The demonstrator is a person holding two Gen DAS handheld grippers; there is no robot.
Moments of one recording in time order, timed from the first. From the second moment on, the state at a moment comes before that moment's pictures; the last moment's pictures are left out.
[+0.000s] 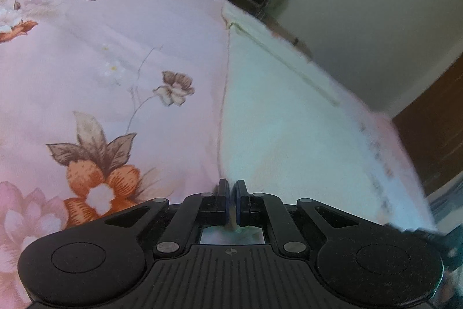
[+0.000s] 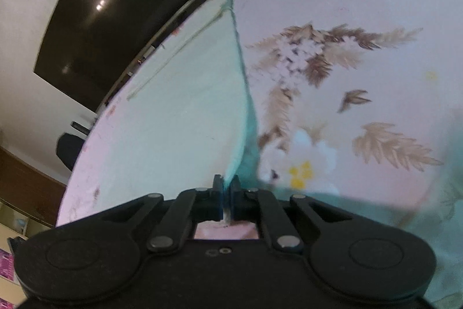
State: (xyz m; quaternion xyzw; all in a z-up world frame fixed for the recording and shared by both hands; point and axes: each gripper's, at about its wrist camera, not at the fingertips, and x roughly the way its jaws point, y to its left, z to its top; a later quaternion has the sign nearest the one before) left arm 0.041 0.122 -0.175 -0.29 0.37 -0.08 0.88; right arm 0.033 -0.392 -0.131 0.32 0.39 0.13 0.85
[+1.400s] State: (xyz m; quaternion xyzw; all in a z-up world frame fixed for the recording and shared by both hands) left arm 0.061 0.125 -0.231 -0.46 0.40 -0.15 0.78; right arm 0.035 -0.405 -0.163 0.44 0.40 0.17 0.78
